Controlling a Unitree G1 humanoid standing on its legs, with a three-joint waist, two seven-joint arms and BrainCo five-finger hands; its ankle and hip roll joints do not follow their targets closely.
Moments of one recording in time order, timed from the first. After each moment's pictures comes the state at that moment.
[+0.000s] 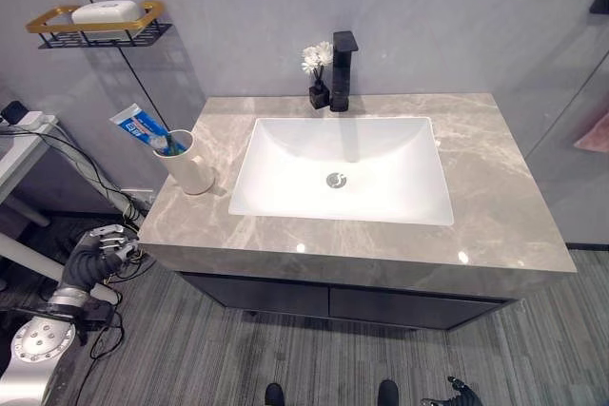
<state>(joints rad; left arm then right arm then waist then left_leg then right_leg) 0.24 0.82 0.08 0.15 -0.51 -0.21 -0.02 0.10 -0.35 0.20 1.14 -0.02 -0.15 -0.13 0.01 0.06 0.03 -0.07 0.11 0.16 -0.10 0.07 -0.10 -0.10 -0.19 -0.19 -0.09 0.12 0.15</state>
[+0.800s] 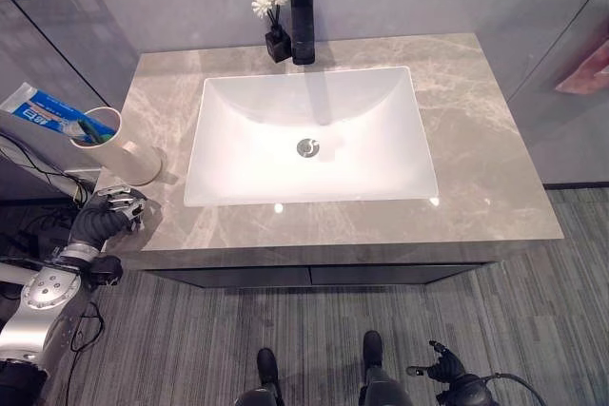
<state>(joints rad) 0.01 1.00 -0.06 0.18 -0.75 -0.18 -0.01 -0.01 -0.37 0.32 1.07 -0.02 -0.13 -0.13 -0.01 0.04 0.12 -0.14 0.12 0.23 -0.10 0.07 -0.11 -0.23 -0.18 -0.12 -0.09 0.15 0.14</state>
